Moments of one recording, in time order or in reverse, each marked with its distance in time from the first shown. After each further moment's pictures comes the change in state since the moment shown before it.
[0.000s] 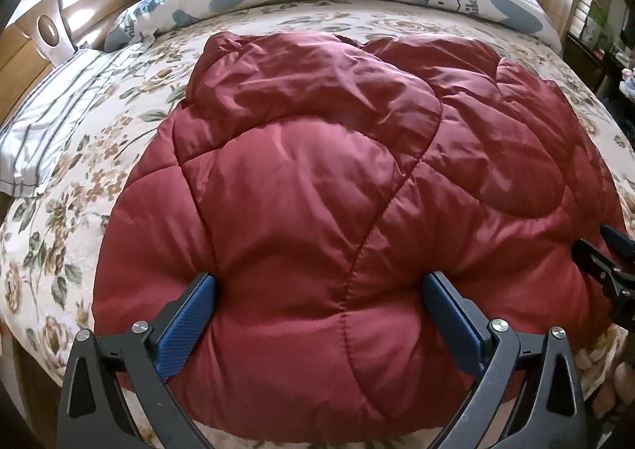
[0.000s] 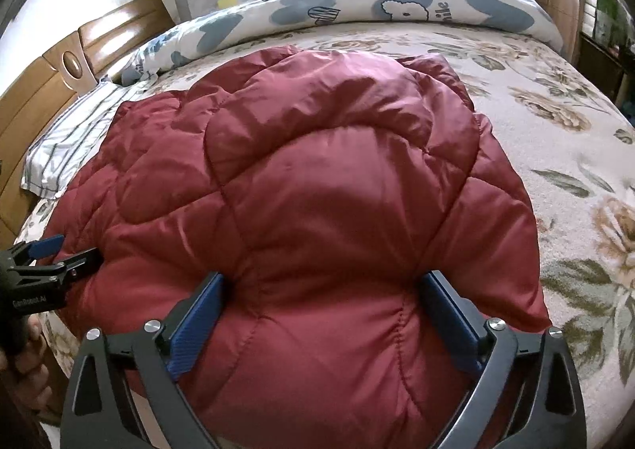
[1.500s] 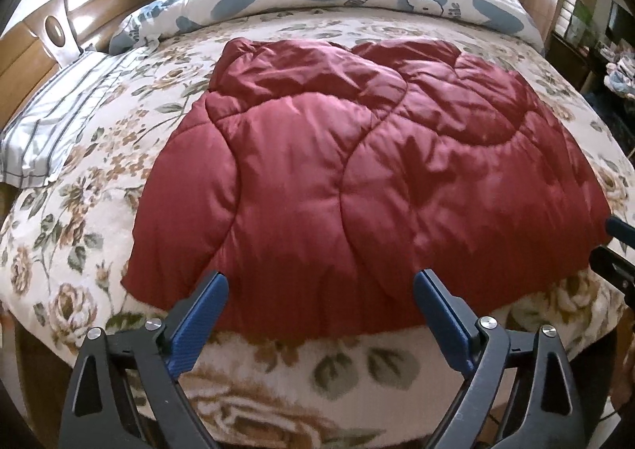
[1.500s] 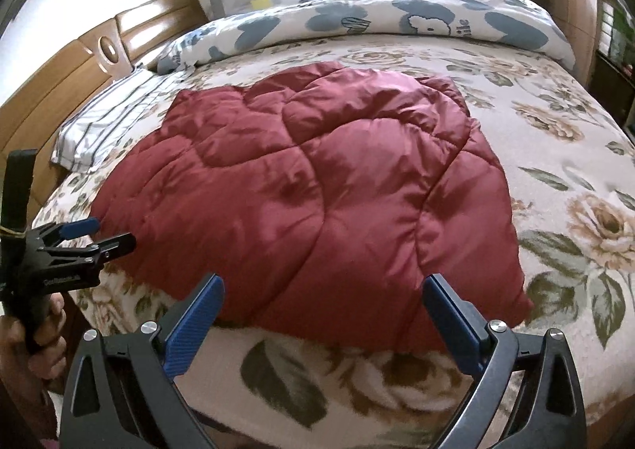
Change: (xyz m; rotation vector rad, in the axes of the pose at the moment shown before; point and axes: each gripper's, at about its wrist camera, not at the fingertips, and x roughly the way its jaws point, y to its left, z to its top) left arm -0.064 0.007 -0.050 0.020 -0.021 -0.026; right arm -0.074 0.020 -0.035 -0.098 -0.006 0.079
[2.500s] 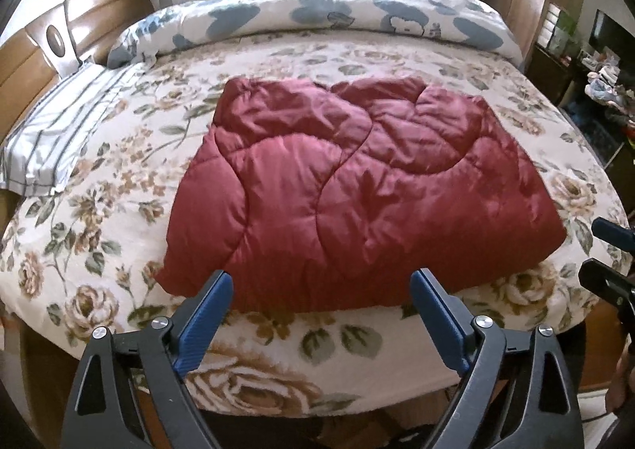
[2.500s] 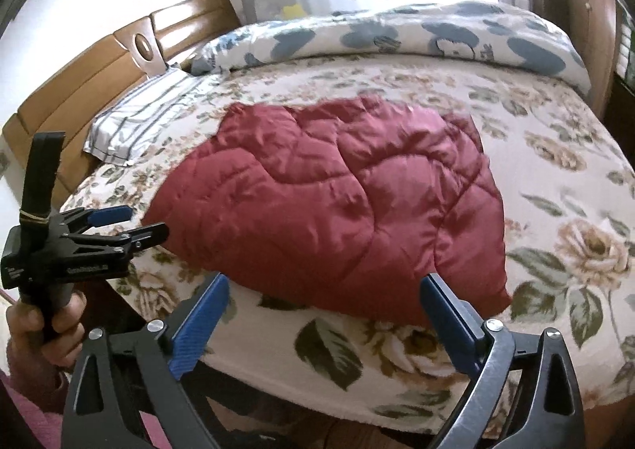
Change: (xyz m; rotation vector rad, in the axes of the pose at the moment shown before) left arm -0.087 0.002 0.003 0.005 -0.055 -0.059; right arm -0.070 0.031 0.018 -0.058 -0.035 0.059
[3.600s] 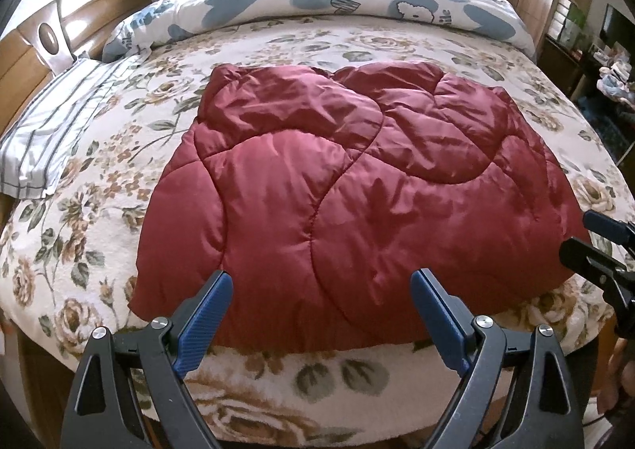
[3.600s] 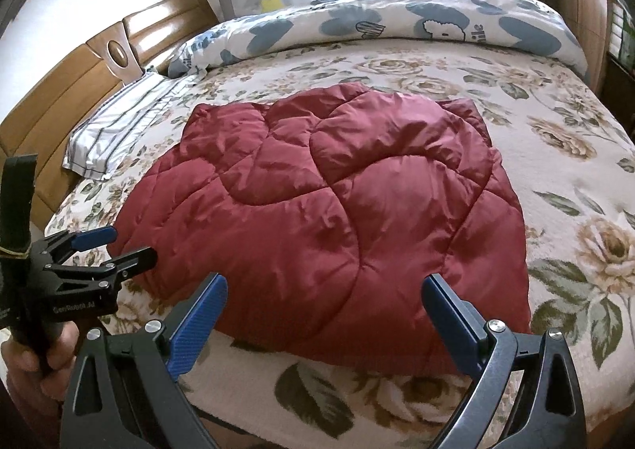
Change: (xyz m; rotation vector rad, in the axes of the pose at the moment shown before) left arm 0.065 -0.007 0.024 -0.006 0.056 0.032; right arm 0.067 -0.030 0.018 0.073 0.050 -0.027
